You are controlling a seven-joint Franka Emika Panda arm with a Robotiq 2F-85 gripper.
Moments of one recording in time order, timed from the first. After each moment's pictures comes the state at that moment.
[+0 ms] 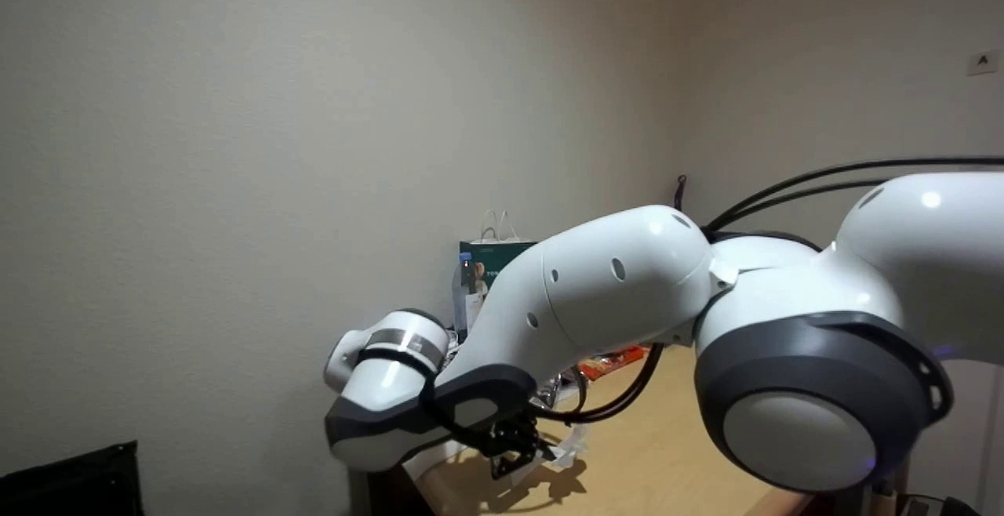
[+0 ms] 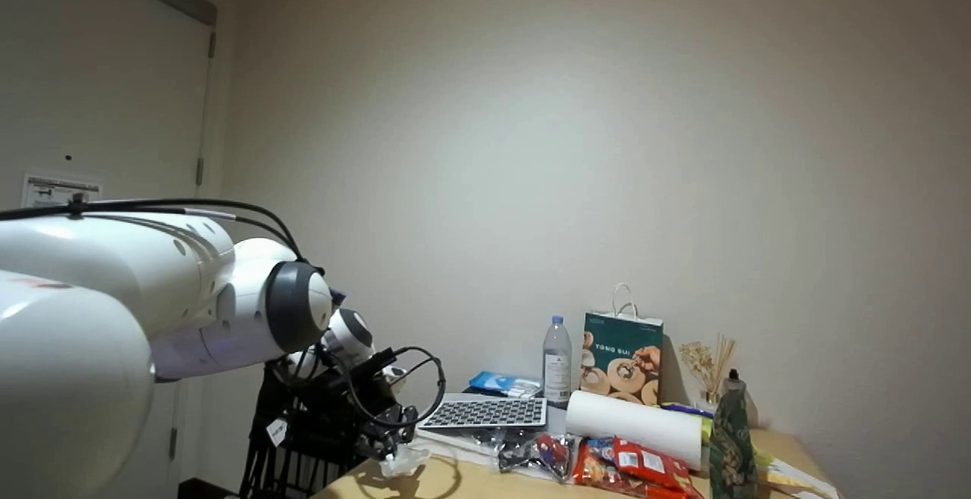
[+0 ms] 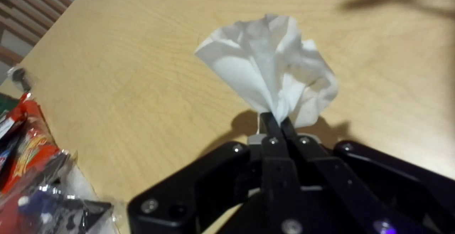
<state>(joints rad) 0.54 1.35 -0.25 -0.65 -0.39 1.22 -0.07</state>
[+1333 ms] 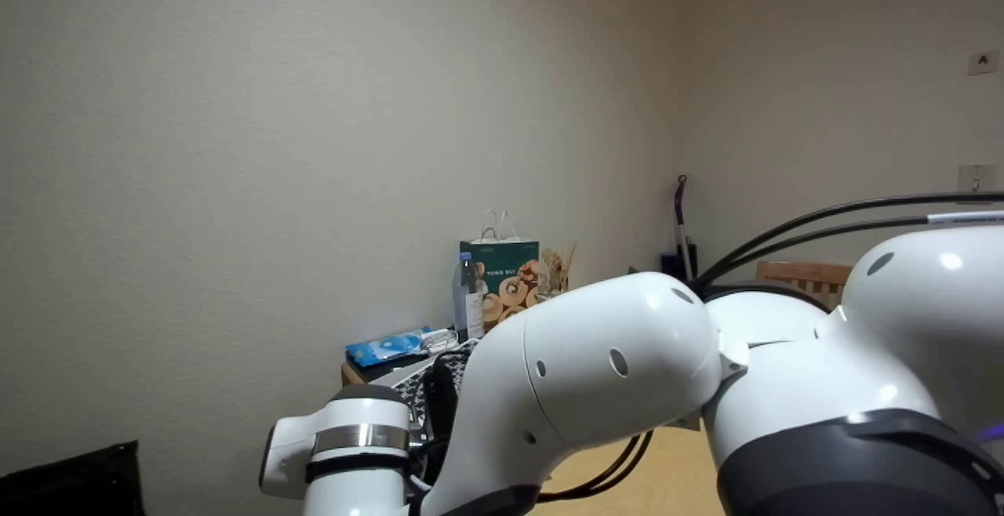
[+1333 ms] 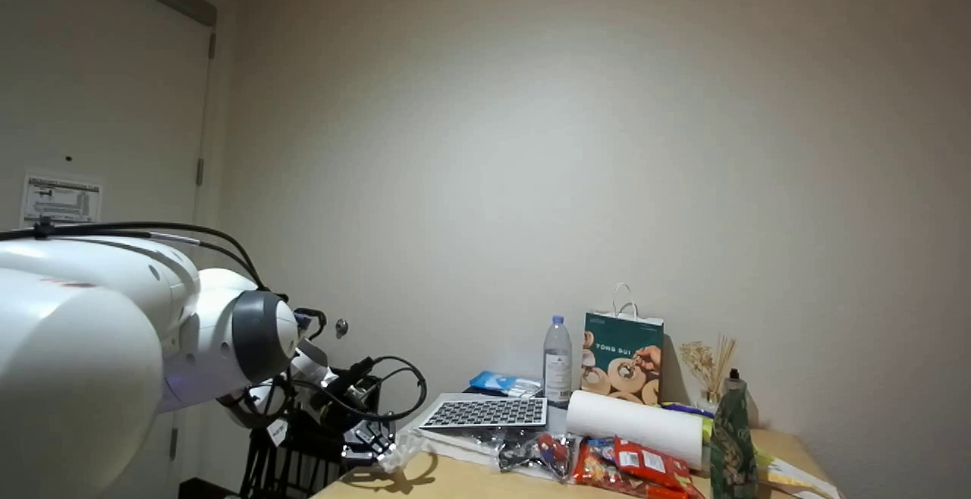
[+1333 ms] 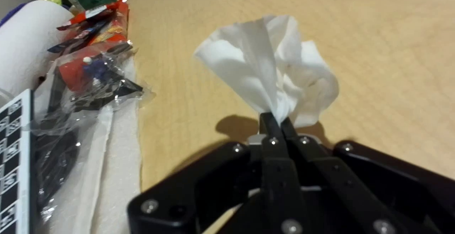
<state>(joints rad) 0.65 1.47 -0.28 -0.59 -0.61 1.31 -0.40</state>
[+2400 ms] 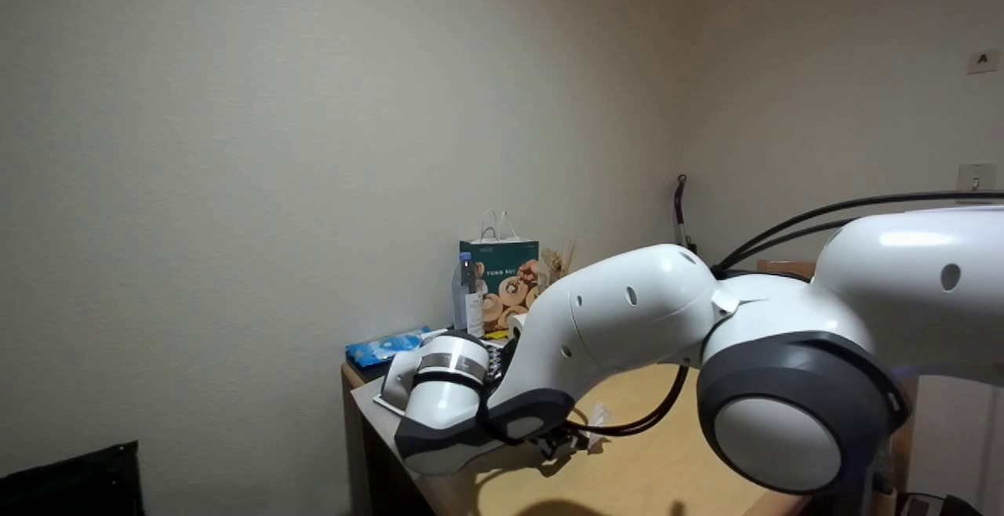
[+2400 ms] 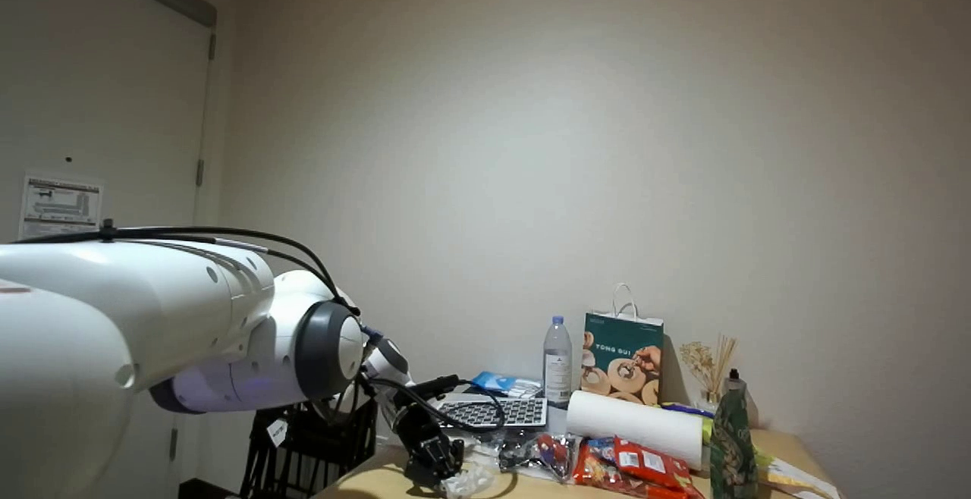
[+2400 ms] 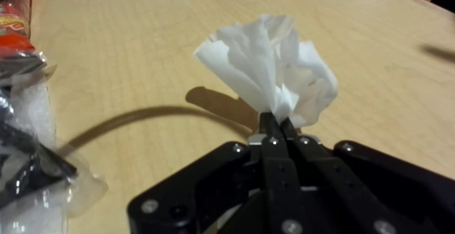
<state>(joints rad) 0.37 1.46 -0.15 -0.58 -0.61 1.27 -0.68</state>
